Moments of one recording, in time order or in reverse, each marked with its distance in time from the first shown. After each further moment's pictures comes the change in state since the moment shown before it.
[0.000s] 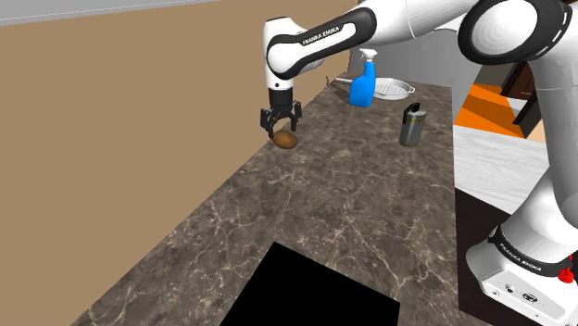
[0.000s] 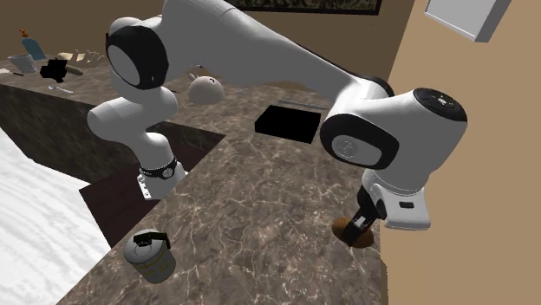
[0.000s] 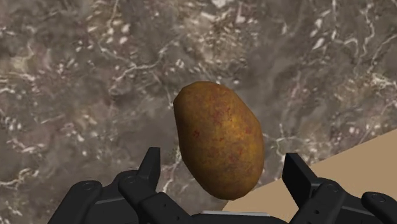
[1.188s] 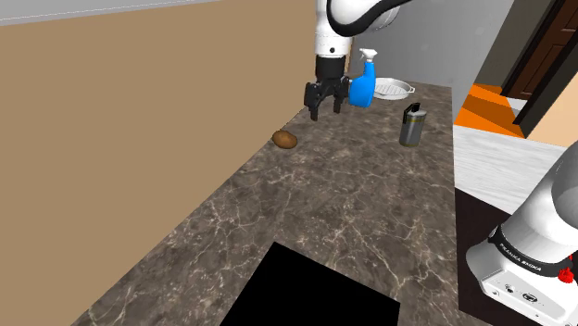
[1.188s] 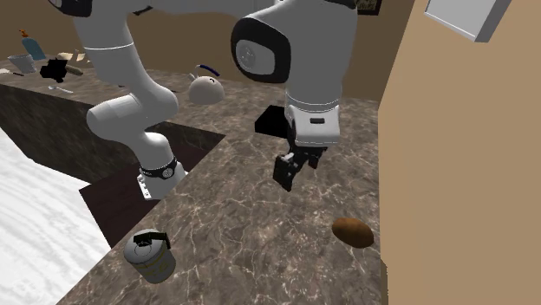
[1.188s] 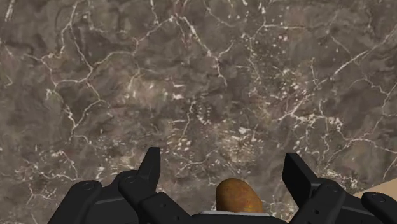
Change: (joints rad) arm -0.079 -0.598 0.014 -0.573 0.114 0.000 -0.133
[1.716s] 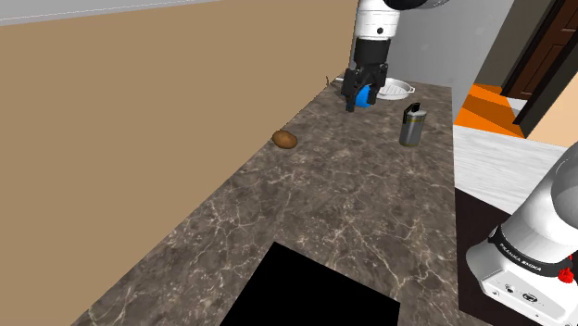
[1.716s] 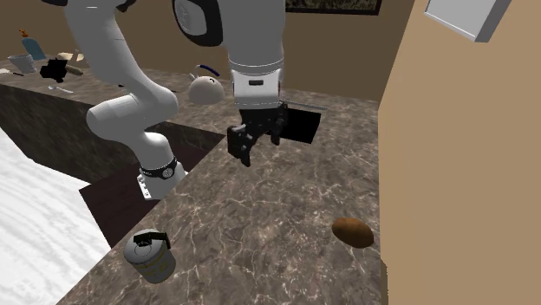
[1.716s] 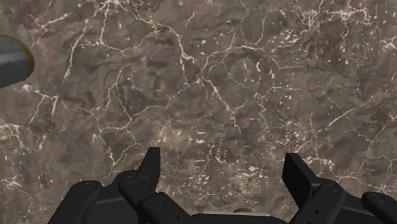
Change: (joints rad) arm -0.016 -0.311 -0.046 -0.221 0.049 -0.083 -0.107
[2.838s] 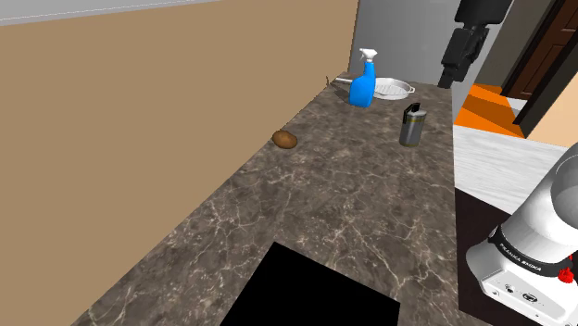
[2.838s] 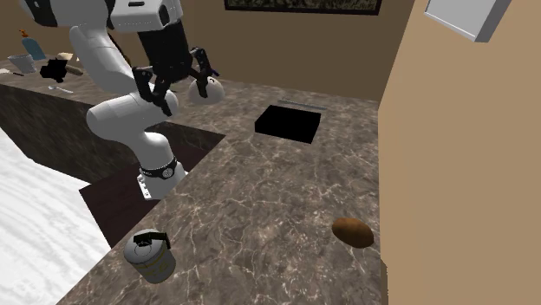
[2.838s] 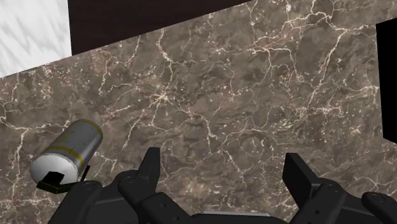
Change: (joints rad) arm -0.009 -0.535 -0.137 -0.177 -0.028 -0.351 -0.152
